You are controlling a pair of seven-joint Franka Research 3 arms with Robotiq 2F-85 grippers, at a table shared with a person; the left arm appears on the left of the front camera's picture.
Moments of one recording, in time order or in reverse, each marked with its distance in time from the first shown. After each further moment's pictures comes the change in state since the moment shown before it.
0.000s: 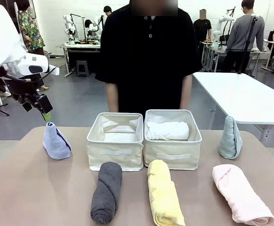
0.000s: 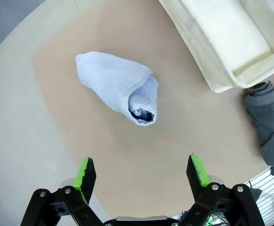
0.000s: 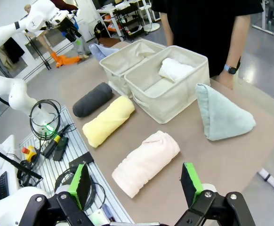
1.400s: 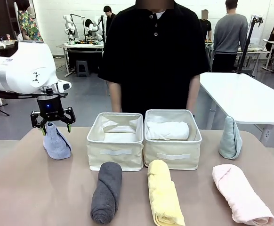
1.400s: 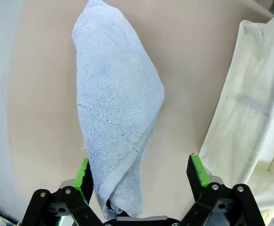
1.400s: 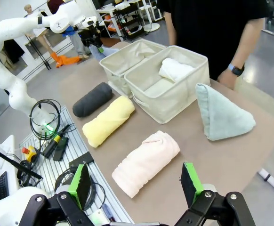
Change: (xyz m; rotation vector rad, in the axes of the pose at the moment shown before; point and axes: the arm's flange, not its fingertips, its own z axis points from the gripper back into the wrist) left arm 0.059 -0.001 -0.120 0.008 0.212 0.753; right arm 0.000 0.000 0.000 0.000 0.000 0.000
